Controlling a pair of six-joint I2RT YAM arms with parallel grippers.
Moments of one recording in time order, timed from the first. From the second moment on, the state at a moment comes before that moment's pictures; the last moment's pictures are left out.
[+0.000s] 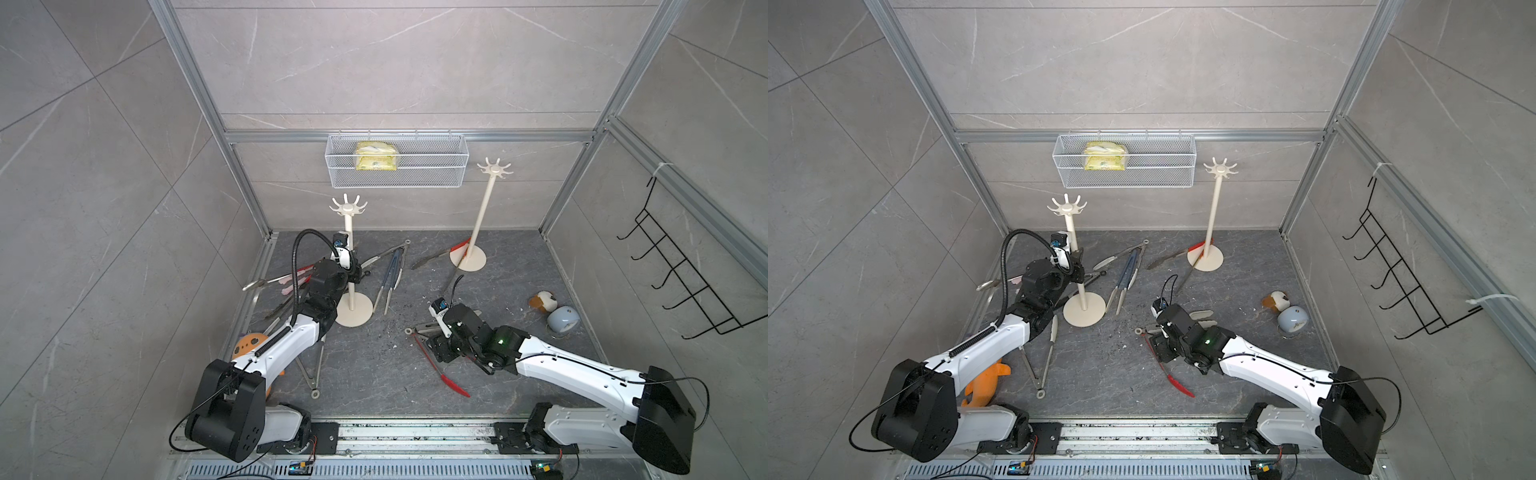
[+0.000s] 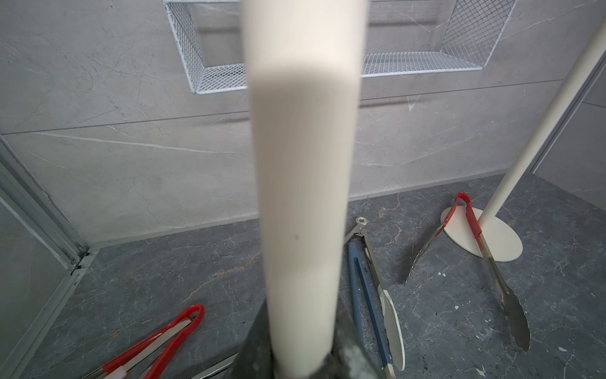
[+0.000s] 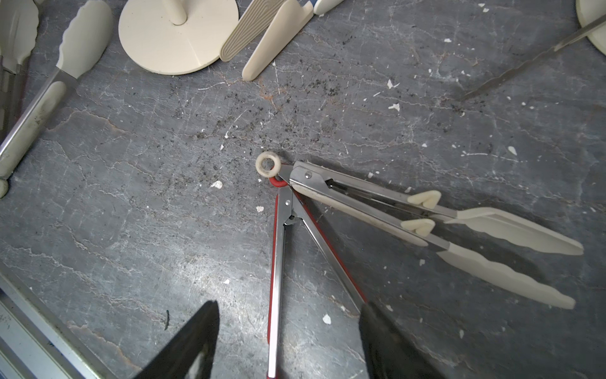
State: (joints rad) left arm -0.39 1.33 0.79 0.44 -0.13 0.00; right arm 0.88 1.24 0.80 -0.48 0.11 0.30
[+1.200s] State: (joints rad) left arm -0.41 1.06 0.74 0.29 -0.15 -0.08; right arm 0.87 1.27 0.85 -0.48 0.09 0.32
